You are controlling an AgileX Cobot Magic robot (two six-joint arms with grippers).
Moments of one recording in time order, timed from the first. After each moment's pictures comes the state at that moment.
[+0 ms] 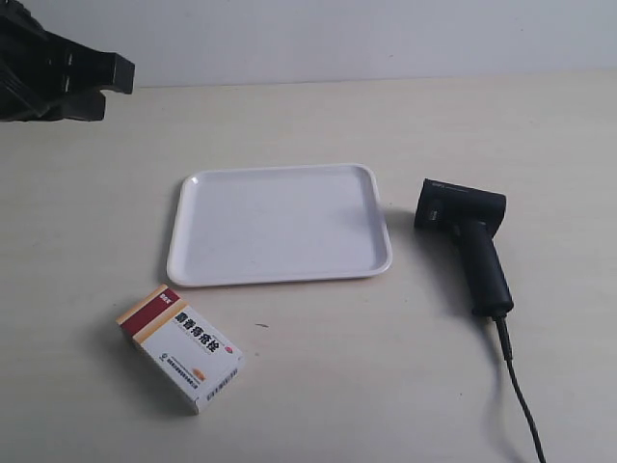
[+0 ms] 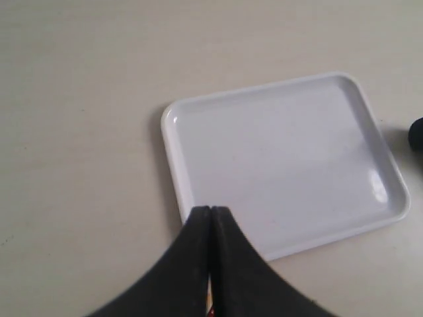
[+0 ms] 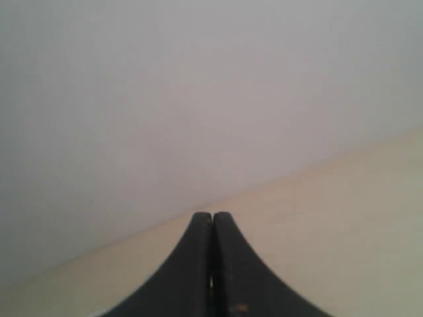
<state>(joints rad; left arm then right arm) -0.47 1.32 -1.01 0.05 0.64 -0.27 0.26 0.16 -0.15 -0.08 0.12 0.58</state>
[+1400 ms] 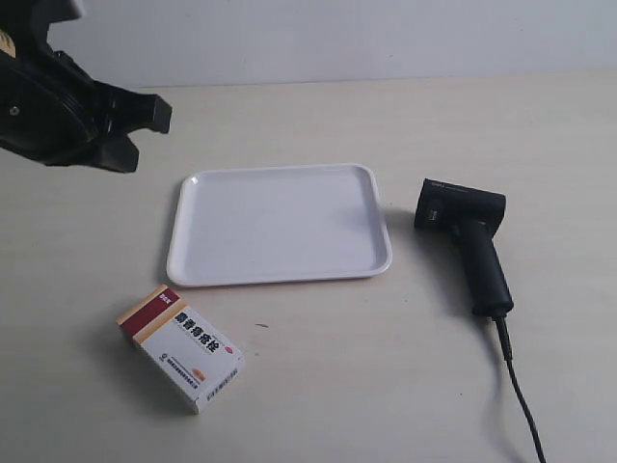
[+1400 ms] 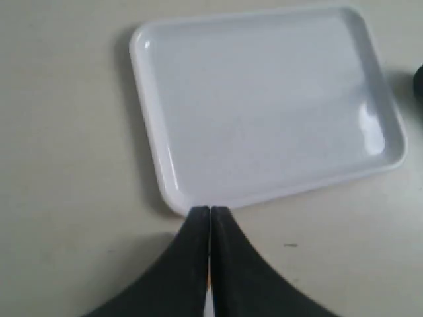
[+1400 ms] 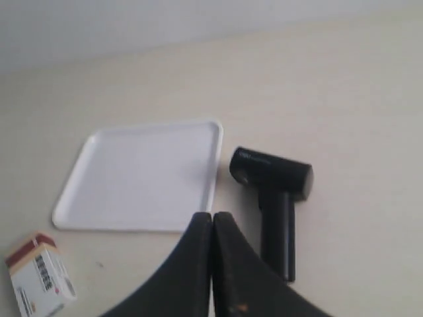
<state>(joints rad) -0.47 1.44 -1.02 -0.09 0.71 -0.23 0.28 0.74 -0.72 0.34 0.76 -0.01</state>
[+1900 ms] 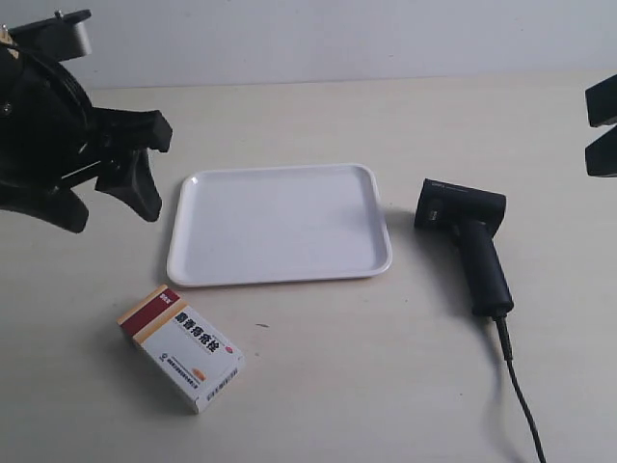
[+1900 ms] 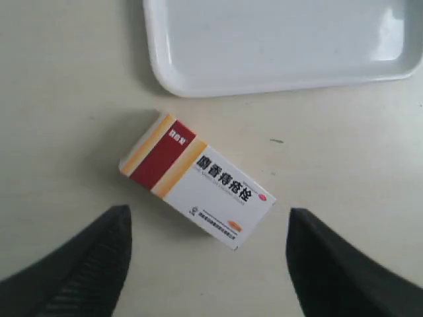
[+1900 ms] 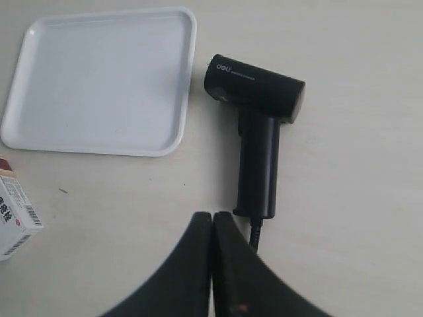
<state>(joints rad) -0.47 1.49 -1.13 -0.18 1.07 -0.35 0.28 1.03 -0.85 0.30 0.92 -0.04</state>
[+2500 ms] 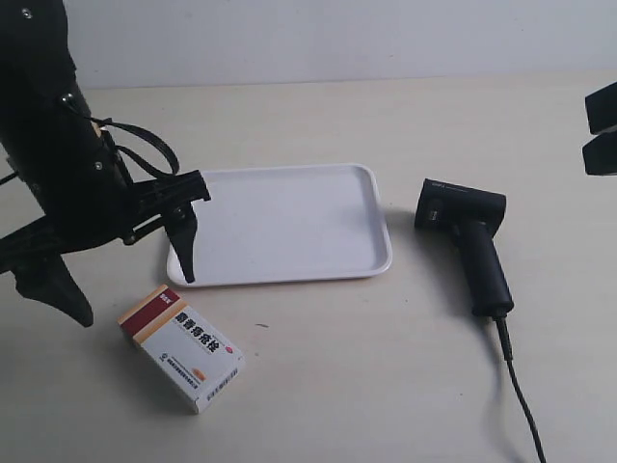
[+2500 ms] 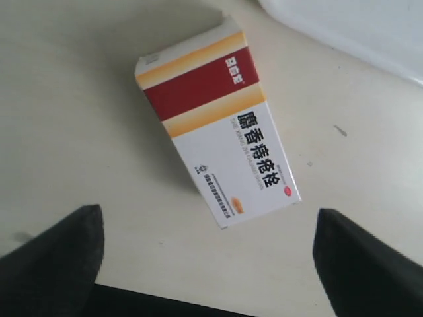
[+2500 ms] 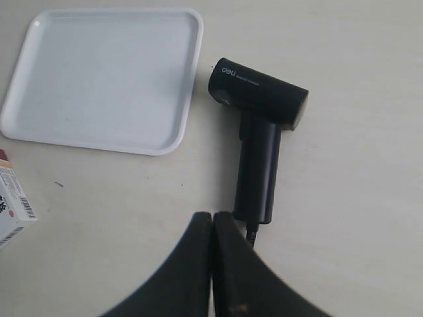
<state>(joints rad) -0.51 1.70 -1.13 -0.24 1.17 -0.78 0.28 1.03 -0.85 0.30 0.91 -0.10</state>
